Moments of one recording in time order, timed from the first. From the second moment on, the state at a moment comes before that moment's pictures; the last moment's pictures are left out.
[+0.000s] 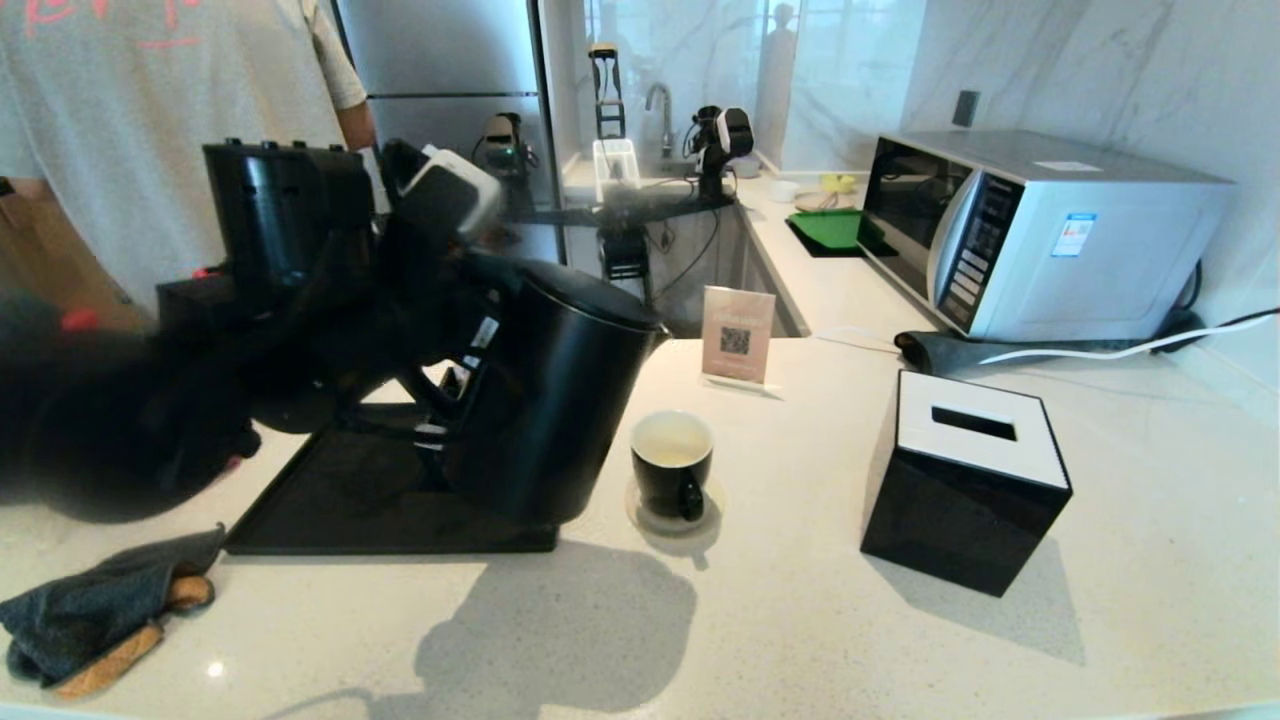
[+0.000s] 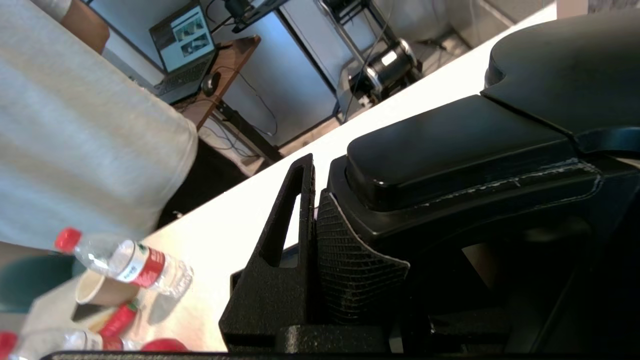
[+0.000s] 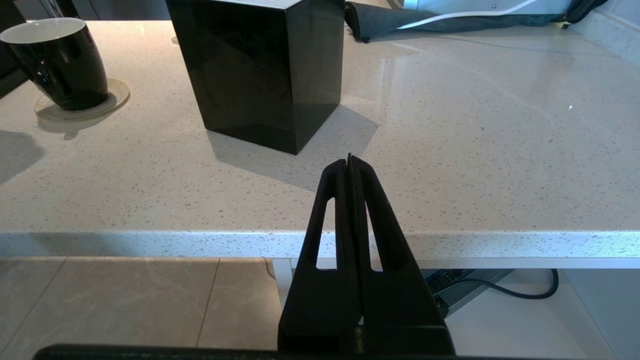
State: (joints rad) left arm -0.49 1.63 -1.03 -0.46 0.40 0.43; right arm 0.00 0.00 0.00 0.00 -0.01 0.00
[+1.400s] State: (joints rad) left arm 0.45 1.29 -0.60 -0.74 -0.25 0.28; right arm 0.00 0.00 0.00 0.00 -0.01 0.00
